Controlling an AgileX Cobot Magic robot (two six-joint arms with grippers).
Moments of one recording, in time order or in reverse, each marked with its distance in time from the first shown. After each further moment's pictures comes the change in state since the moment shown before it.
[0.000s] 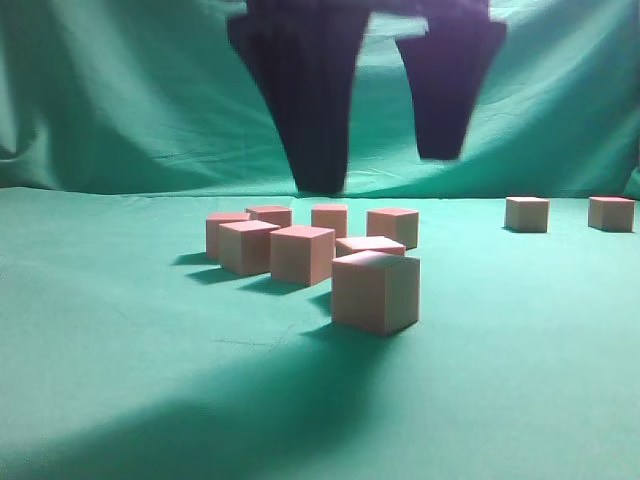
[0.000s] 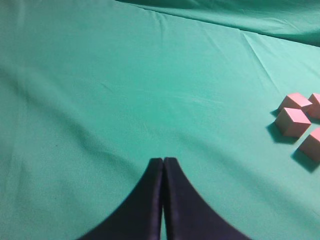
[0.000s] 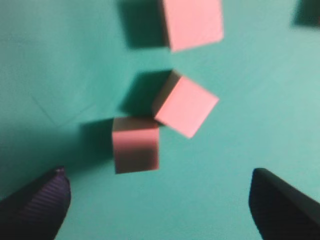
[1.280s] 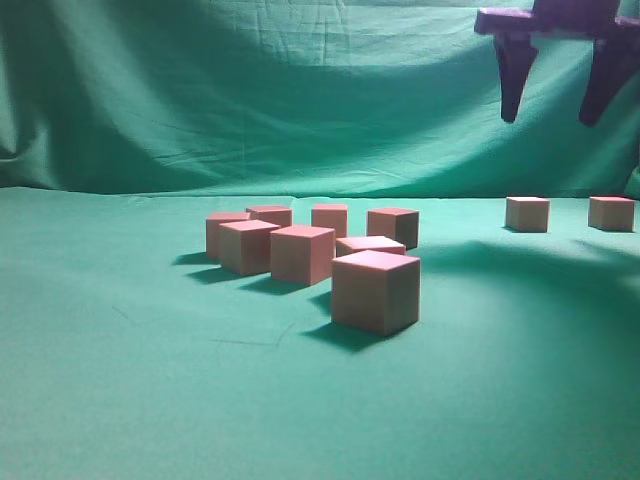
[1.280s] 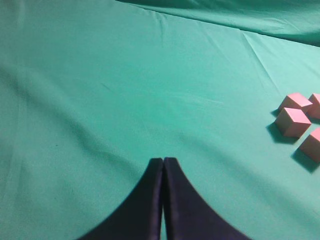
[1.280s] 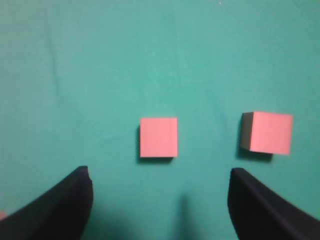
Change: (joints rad) left arm 0.000 0.000 0.000 0.000 0.000 0.000; right arm -0.723 0.175 -0.372 0.158 -0.166 0.038
